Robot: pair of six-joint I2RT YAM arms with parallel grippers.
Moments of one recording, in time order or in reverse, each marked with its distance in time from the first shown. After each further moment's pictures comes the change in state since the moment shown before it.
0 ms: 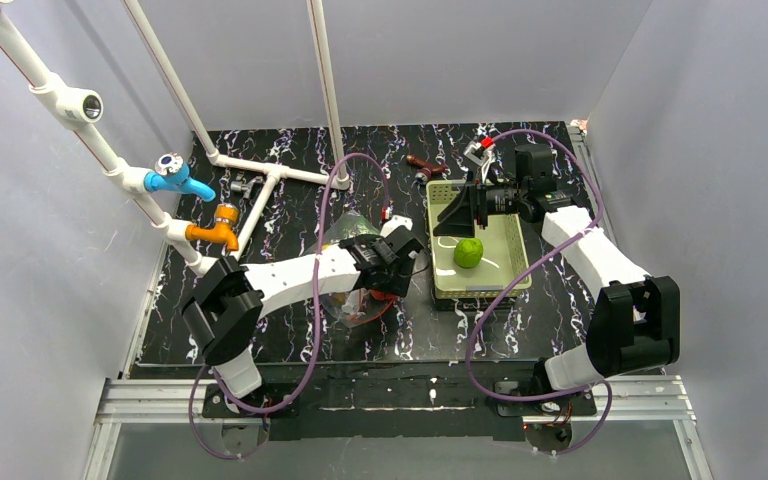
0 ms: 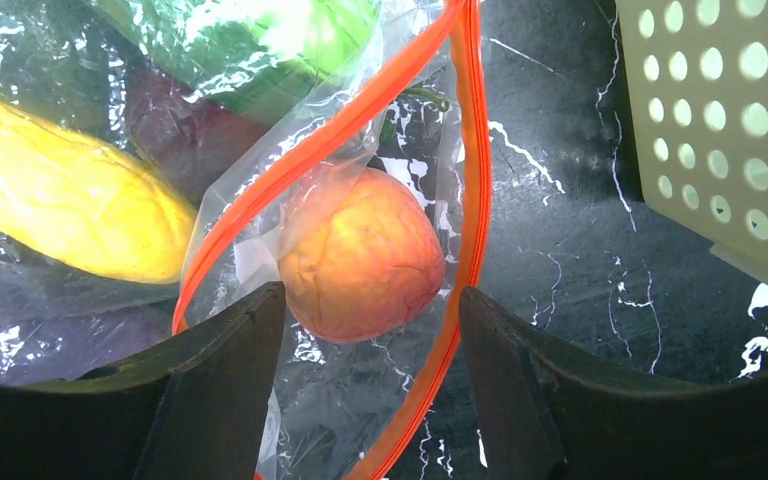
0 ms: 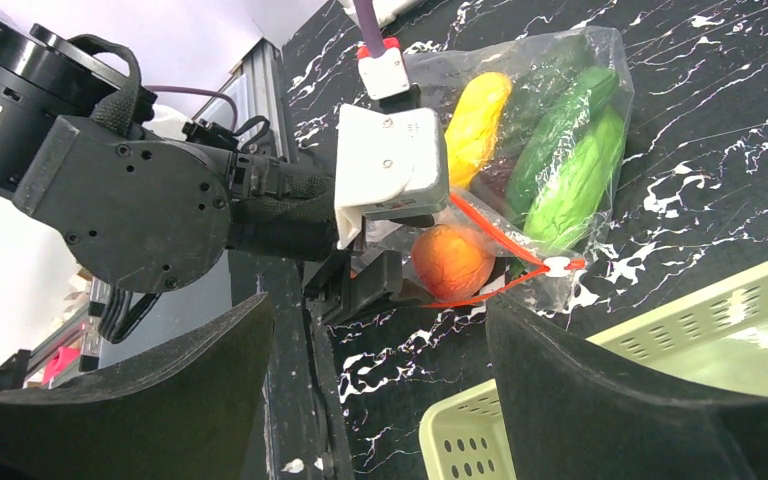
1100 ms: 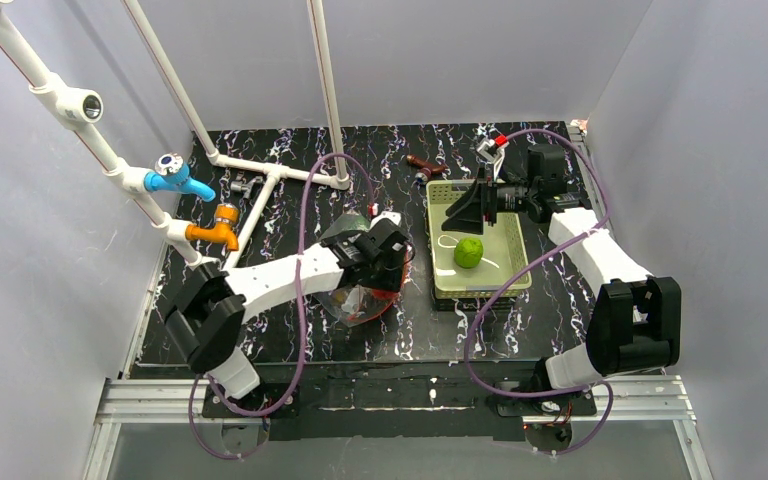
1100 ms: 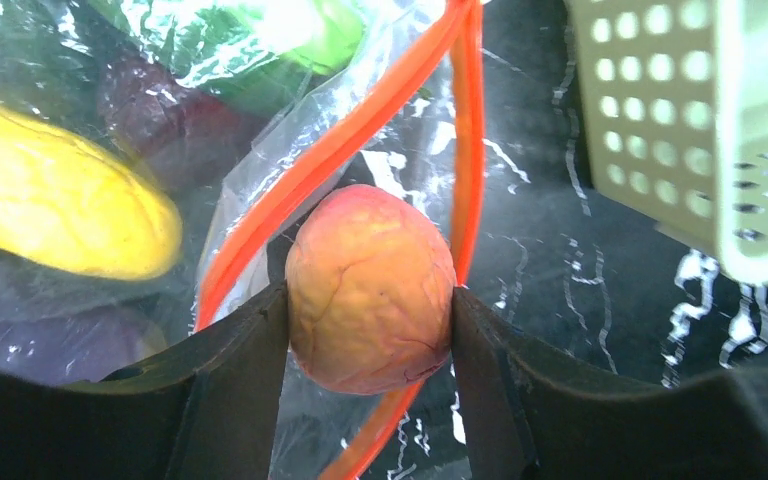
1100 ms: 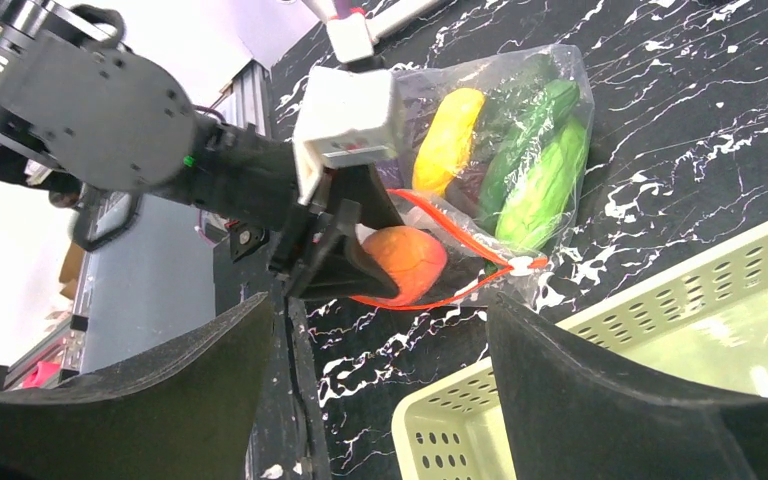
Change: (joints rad) left arm 0.063 -0.053 -0.064 0.065 0.126 -0.021; right arm -0.059 -0.001 -0.032 0.078 -0.037 0.011
